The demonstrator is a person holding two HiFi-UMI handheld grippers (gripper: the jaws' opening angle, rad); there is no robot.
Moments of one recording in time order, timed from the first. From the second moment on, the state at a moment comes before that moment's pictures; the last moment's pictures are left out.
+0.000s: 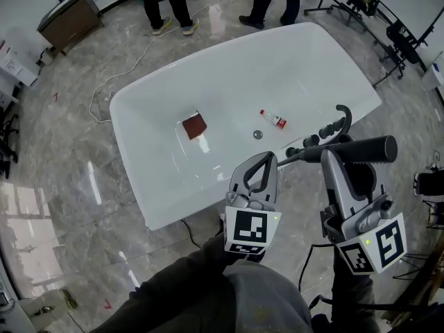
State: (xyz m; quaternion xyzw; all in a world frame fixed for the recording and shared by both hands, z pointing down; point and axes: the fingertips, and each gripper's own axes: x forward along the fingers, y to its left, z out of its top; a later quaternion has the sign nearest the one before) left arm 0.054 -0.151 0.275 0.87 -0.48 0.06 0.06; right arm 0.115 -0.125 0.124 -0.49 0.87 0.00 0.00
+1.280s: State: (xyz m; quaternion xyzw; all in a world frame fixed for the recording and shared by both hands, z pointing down) left arm 0.059 -0.189 0.305 0.89 -0.43 0.08 0.08; right arm 0.122 -0.159 0.179 -0.52 0.86 -0.05 0.00
